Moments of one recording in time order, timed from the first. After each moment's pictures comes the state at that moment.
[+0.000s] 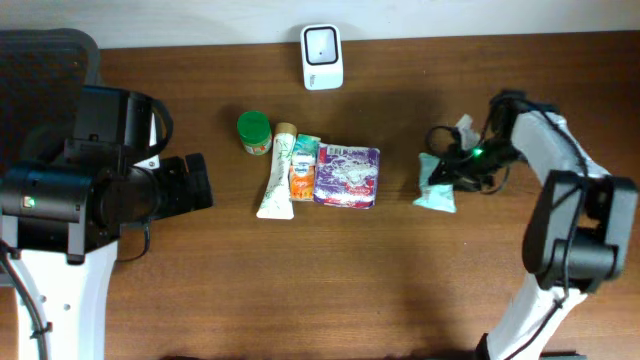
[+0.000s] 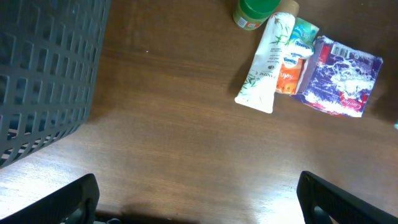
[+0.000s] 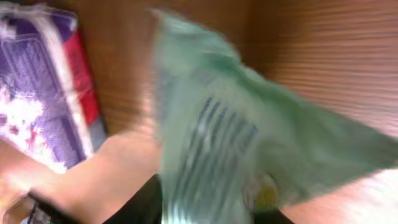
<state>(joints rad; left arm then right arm) -0.15 1.39 1.90 -1.66 -0.09 -0.34 -0.16 2.05 1.48 -1.09 -0.50 -0.05</state>
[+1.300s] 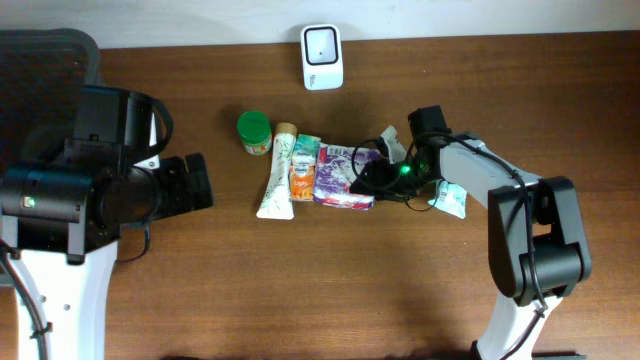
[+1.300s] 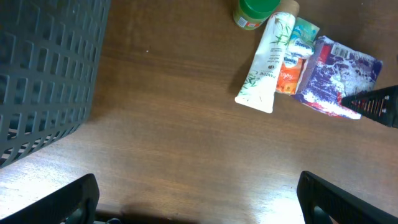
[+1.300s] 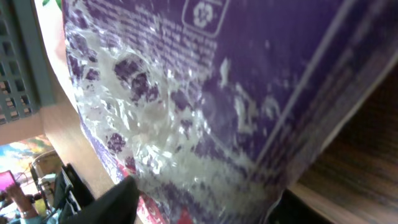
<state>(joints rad) -0.15 1.39 1.90 -1.66 -0.09 -0.34 0.17 2.00 1.23 -0.60 -0.77 0.16</state>
